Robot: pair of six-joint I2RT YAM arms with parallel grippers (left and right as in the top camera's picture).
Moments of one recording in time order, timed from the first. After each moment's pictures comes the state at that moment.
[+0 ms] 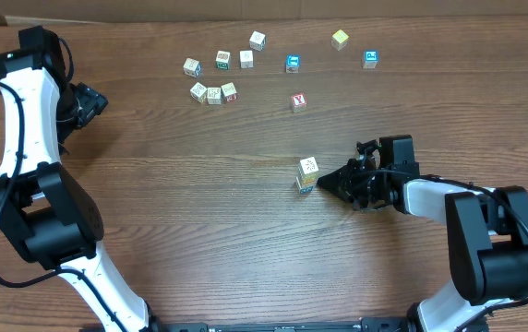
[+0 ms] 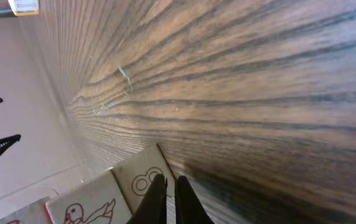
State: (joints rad) left arm 0.30 2.11 1.92 -1.25 -0.16 -0.70; right arm 0.11 1.80 0.68 0.04 -0.77 0.75
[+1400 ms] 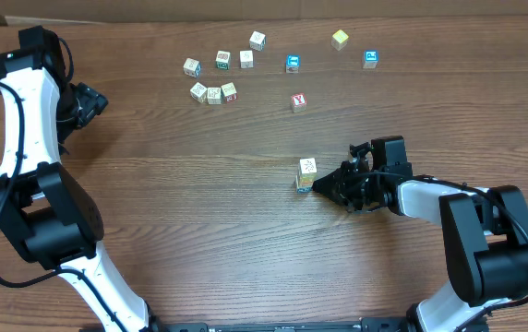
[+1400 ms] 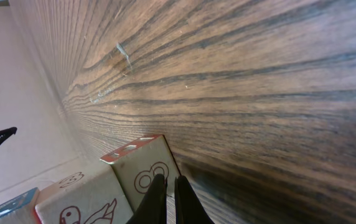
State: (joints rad) left arm 0.30 2.11 1.92 -1.25 -0.16 -0.70; right arm 0.15 1.80 0.68 0.04 -0.77 0.78
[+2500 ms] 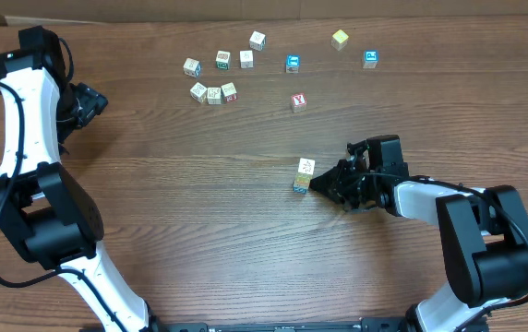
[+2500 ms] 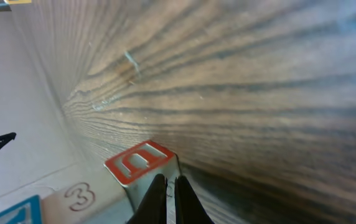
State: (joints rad) left arm 0.30 2.11 1.92 -1.25 -0.16 -0.70; right arm 0.18 1.80 0.68 0.10 -0.74 0.82
